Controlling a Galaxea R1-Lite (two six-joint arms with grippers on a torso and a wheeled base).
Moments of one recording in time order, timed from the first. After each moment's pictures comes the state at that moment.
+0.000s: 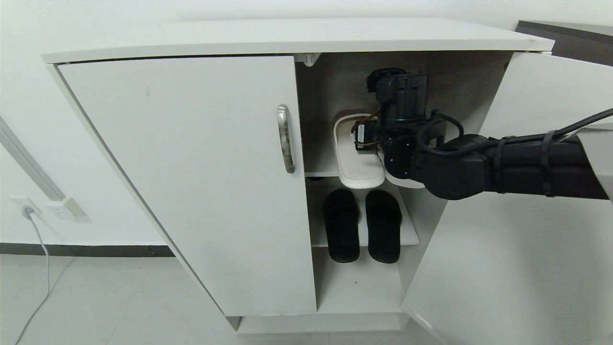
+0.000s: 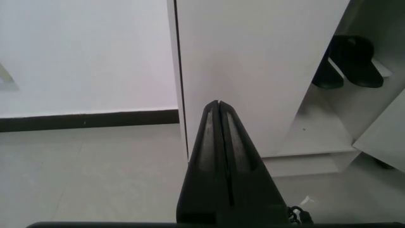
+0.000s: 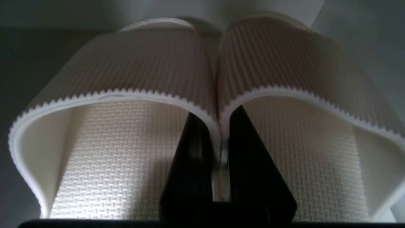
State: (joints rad) left arm 0.00 0.00 0.00 0.00 -0.02 0.01; right arm 0.70 2.11 -1.79 -0.27 -0.71 0.04
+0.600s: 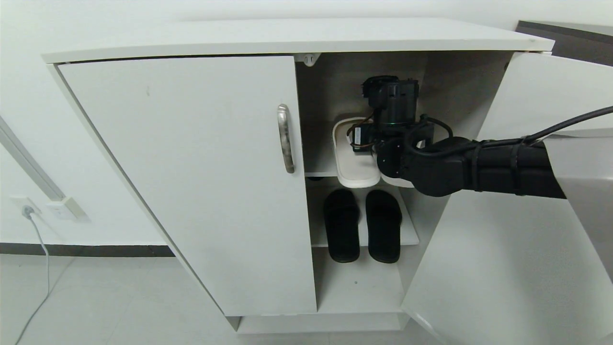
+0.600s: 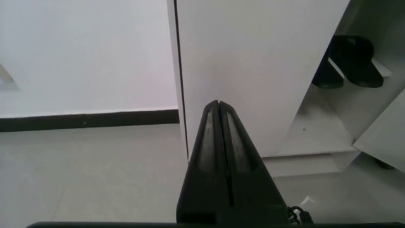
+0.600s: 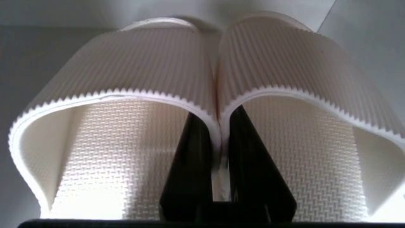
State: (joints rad) left arm 0.00 0.00 0.00 0.00 -0.02 0.01; right arm 0.68 2.18 -1.88 -0.24 -0.70 0.05
